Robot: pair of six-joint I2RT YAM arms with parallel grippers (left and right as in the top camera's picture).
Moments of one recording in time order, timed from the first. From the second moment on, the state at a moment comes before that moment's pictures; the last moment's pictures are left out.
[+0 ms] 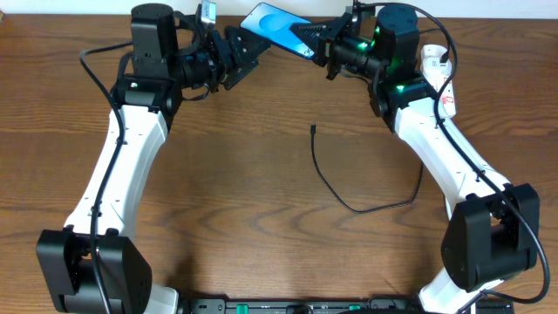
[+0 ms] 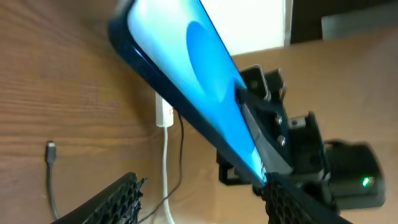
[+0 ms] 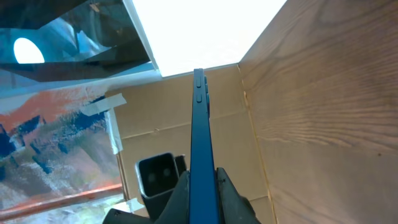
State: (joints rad) left arm -0.10 1.65 1.42 -0.25 0.92 -0.97; right arm 0.30 1.82 1.44 0.22 -0.73 1.58
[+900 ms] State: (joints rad) left arm -0.14 1.65 1.42 -0.18 0.70 -1.19; right arm 0.37 1.82 1.44 0.19 -0.75 1.64
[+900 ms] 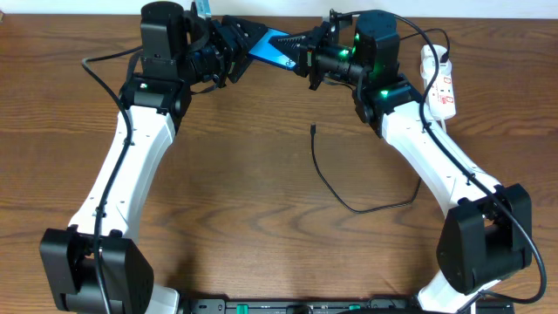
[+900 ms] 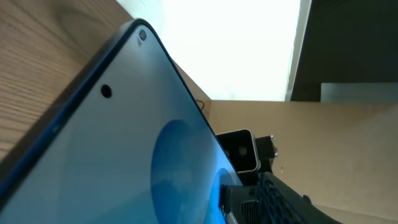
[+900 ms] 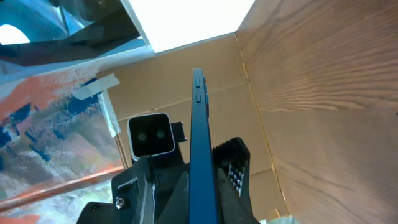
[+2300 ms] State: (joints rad) left arm -0.14 1.65 1.41 -0.17 0.65 -1.59; right arm 0.38 1.80 1.46 0.11 -0.73 1.71
